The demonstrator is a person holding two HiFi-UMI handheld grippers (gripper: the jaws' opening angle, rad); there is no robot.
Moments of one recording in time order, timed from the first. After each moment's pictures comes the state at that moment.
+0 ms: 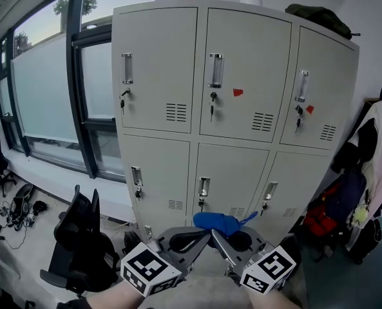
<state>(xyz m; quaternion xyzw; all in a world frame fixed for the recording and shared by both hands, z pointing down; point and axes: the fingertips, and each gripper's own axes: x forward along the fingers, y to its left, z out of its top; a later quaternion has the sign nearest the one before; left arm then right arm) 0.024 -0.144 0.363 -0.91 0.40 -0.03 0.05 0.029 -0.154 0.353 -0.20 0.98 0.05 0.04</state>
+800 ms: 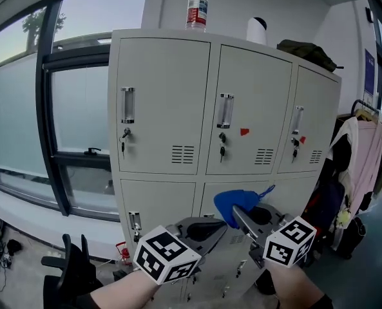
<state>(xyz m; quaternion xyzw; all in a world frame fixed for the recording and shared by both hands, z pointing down) -0.046 -0.211 0.274 -0.96 0.26 -0.02 0.06 -0.031 -0.248 0.242 -0.34 0.93 0.10 0.01</state>
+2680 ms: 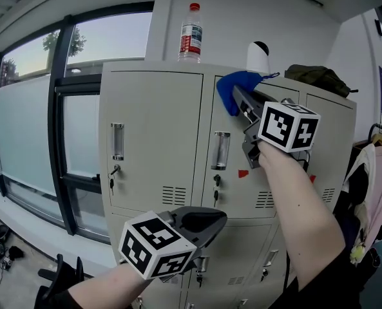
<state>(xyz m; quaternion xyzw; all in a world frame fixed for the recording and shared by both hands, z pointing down) -0.026 -0.291 0.156 -0.94 0.32 -0.02 0.12 -0.033 -0.383 -0.111 -0.33 0.89 0.25 0.19</state>
